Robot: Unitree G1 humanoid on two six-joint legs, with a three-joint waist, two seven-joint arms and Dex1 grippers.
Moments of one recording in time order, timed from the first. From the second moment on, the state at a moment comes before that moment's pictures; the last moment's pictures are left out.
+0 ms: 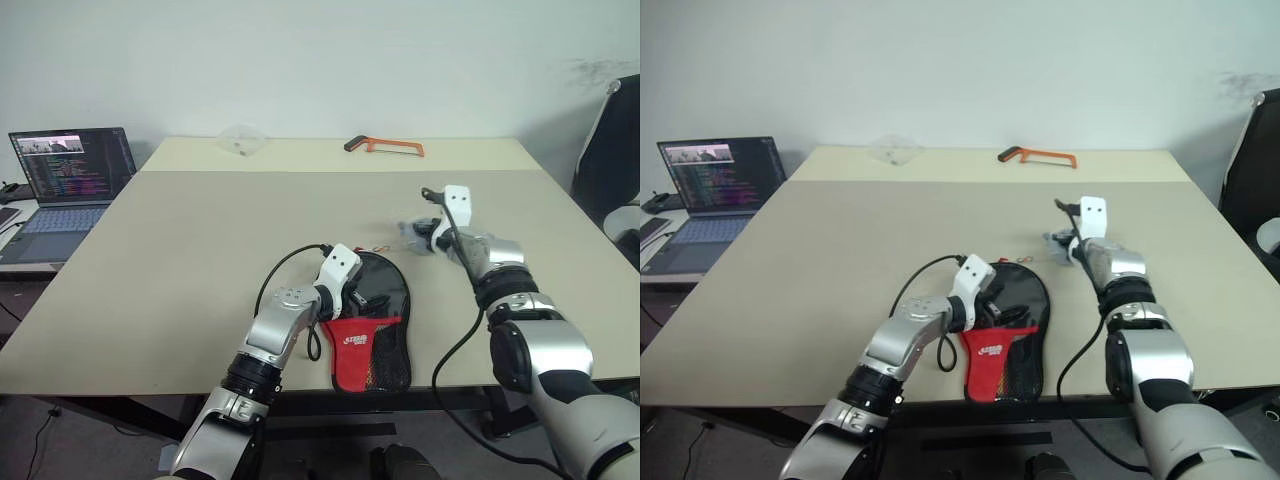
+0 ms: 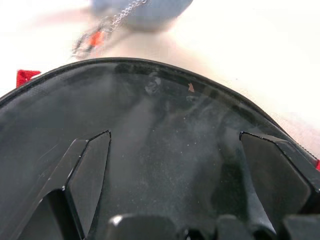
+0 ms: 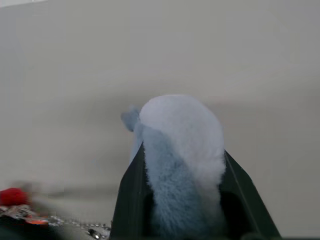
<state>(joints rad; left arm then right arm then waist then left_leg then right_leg) -0.60 0.14 -0.22 0.28 -0.09 0.51 -0.64 -1.10 -0.31 -0.15 0.95 0.16 0.50 0.22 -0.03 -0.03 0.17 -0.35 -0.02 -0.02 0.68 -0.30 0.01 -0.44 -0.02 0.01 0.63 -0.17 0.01</state>
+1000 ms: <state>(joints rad) -0.60 0.18 -0.28 0.37 -0.05 0.37 -0.68 -0.31 -1.12 0.14 -0.39 0.25 0.66 1.08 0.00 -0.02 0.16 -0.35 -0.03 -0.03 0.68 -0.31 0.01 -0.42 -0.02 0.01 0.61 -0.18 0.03</state>
